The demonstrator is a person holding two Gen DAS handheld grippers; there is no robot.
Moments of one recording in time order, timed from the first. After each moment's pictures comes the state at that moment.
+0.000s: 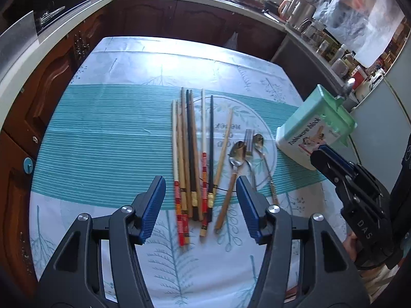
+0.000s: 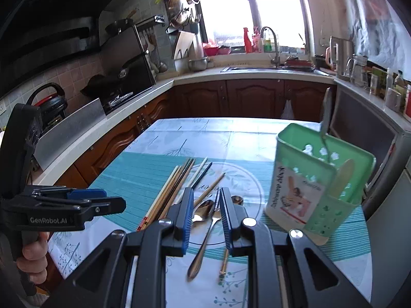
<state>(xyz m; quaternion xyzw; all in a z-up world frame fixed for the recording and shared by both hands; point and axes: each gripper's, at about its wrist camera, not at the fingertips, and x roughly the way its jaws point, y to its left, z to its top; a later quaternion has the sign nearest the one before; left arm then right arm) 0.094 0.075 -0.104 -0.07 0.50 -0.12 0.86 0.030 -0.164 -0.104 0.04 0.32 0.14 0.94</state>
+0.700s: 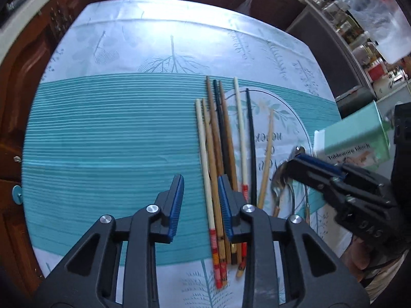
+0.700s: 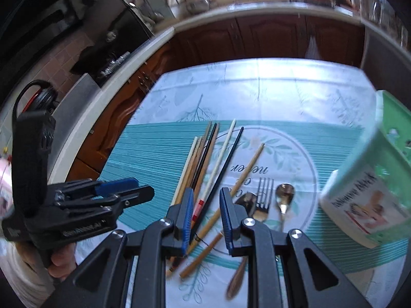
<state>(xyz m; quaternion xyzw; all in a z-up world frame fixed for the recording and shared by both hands) 0.223 0.098 -0.165 -0.07 0.60 -0.14 0.78 0.139 -0.118 -0.139 0.11 0.50 0.18 0.84</state>
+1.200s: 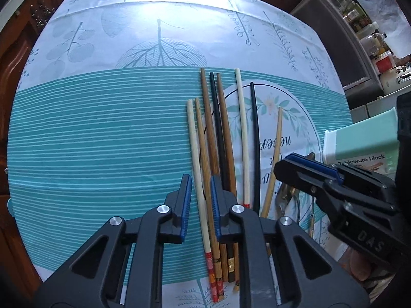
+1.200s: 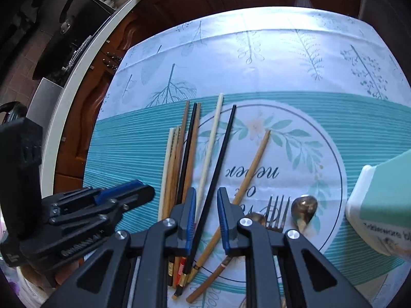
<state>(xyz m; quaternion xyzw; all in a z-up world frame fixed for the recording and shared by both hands) 0.260 0.069 -0.196 -0.05 0.64 -0.14 0.75 0.200 -0.104 -0.182 0.14 0.60 0.15 0.77</state>
